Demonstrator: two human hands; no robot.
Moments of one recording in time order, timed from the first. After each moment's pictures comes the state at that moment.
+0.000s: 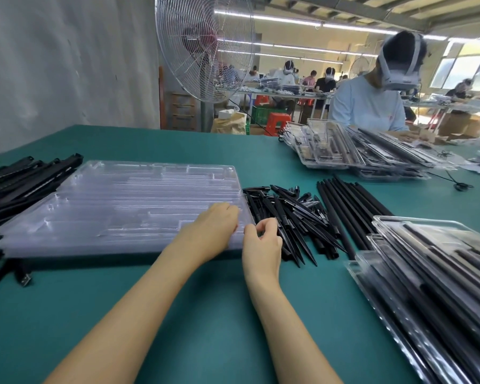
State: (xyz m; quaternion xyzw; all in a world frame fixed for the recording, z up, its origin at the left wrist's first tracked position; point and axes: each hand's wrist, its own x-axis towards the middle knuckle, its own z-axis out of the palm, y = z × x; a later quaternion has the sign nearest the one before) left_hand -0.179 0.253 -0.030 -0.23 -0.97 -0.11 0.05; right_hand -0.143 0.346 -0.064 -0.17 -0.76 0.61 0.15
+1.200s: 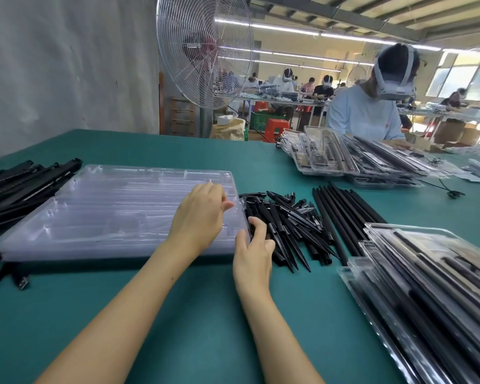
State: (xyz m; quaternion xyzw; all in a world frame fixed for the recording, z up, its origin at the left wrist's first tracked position) left_hand -0.185 0.247 -0.020 -0.18 -0.91 -0.23 0.29; right_hand -0.140 0.341 -0.068 -0.14 -0.81 0.56 0.14
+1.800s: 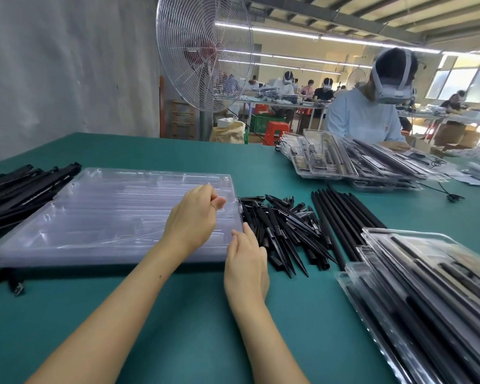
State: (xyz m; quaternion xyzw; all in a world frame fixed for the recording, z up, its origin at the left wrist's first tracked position) left_hand -0.187 0.243 -0.014 -0.14 -0.91 -0.33 0.22; right_hand -0.139 0.340 -0.070 -0.09 -0.92 0.36 0.15
